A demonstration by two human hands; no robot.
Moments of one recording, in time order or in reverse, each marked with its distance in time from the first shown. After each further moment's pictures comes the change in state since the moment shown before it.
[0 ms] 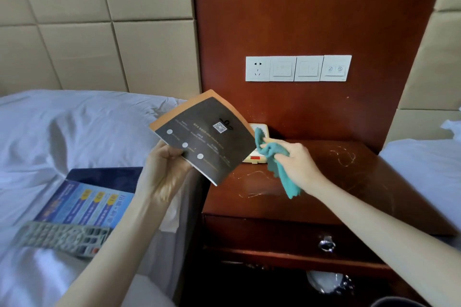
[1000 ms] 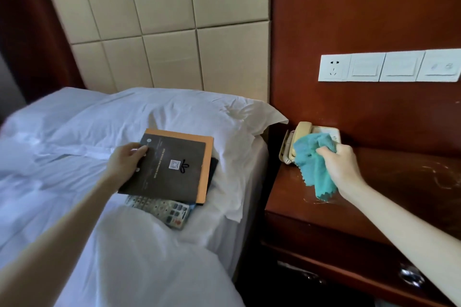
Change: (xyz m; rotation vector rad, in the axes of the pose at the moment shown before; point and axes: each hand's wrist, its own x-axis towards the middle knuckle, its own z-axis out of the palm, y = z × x) left_hand -0.009 0.159 -0.207 1.433 0.540 0.272; right_hand 0.033 -0.006 0.065 0.275 0.155 0.157
